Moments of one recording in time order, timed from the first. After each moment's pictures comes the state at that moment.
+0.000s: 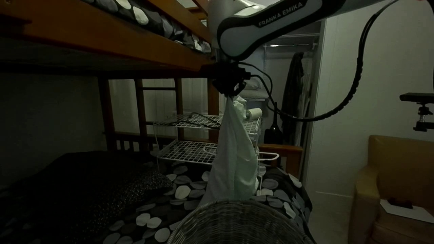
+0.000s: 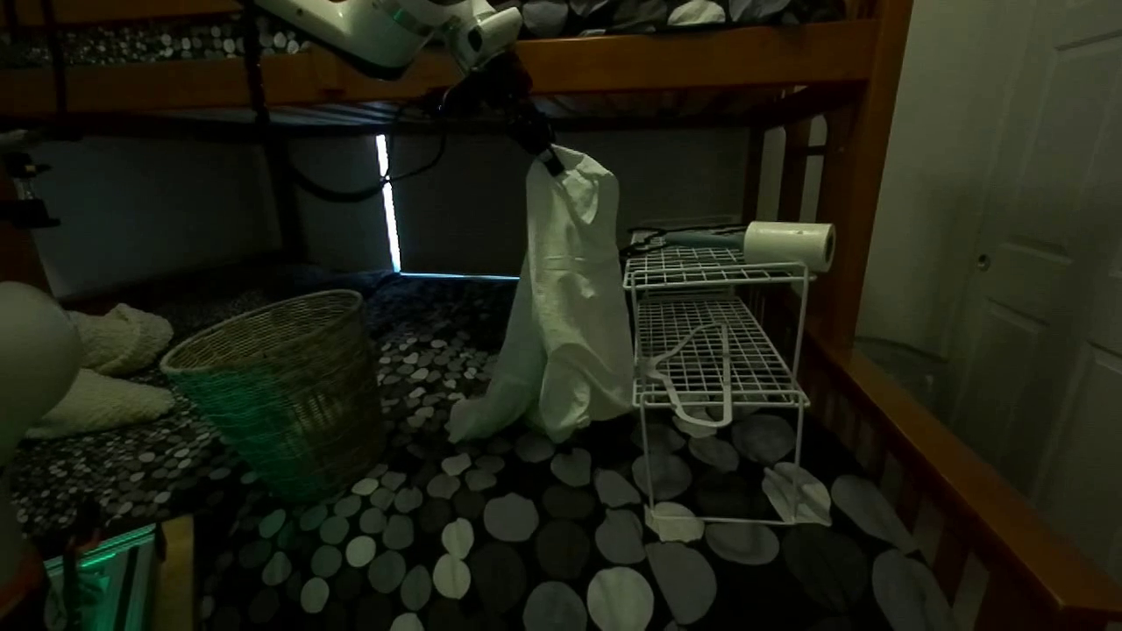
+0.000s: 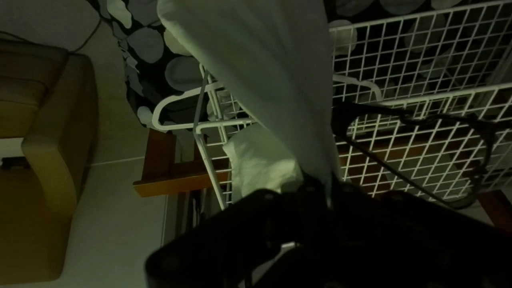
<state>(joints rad) 1.21 0.09 -0.89 -1.67 -0.47 2.00 1.42</state>
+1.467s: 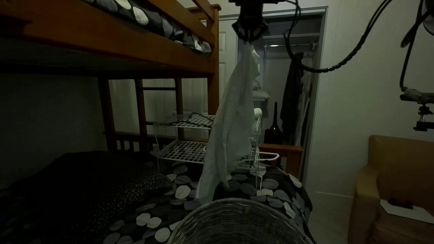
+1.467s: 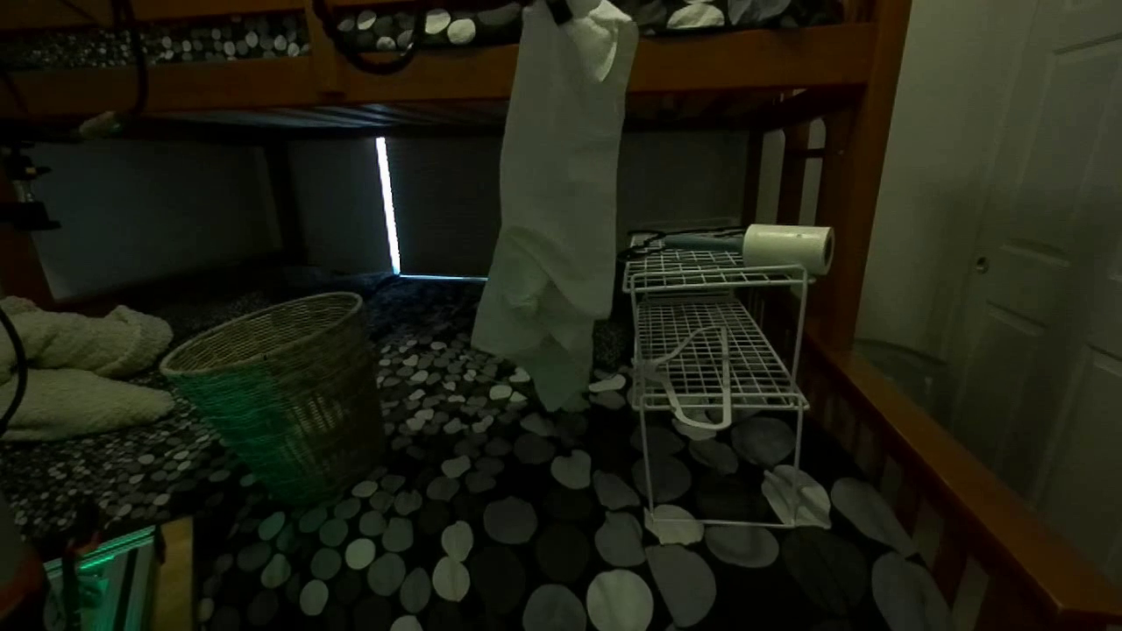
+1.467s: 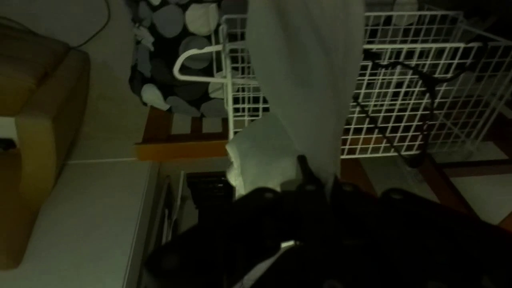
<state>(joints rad) 0.30 0.14 -0.09 -1.02 -0.29 1.49 0.95</state>
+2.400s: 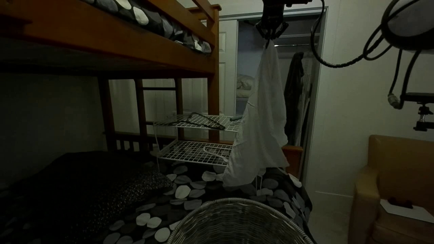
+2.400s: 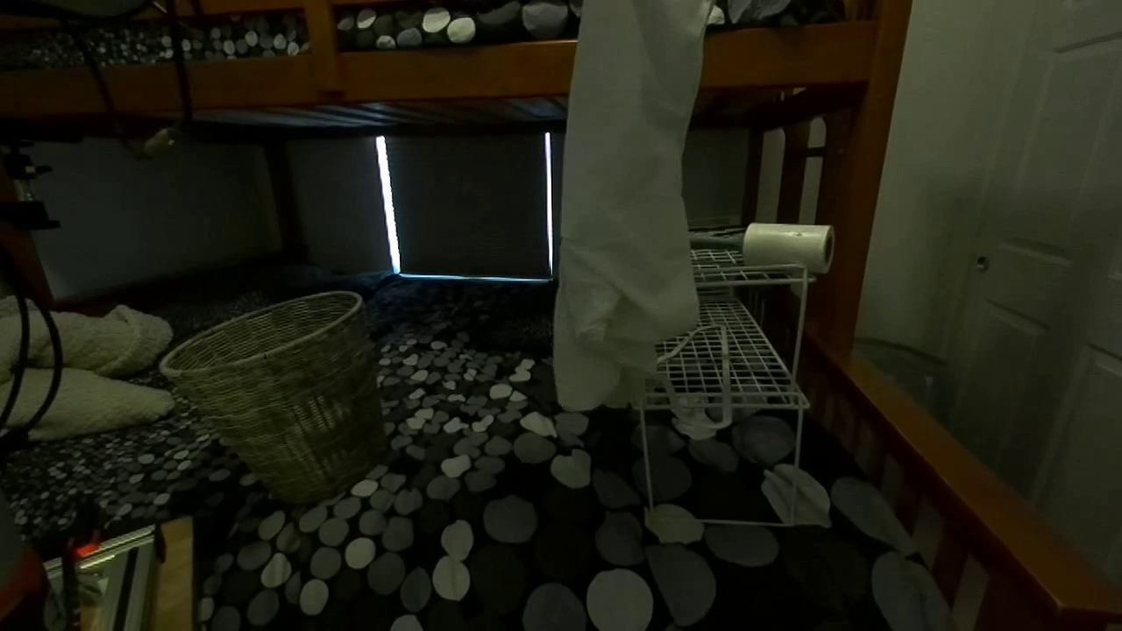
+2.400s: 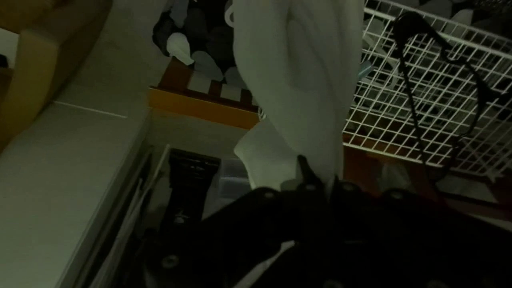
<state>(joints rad) 0.07 0.27 -0.09 -0.75 -0.20 1.39 0.45</state>
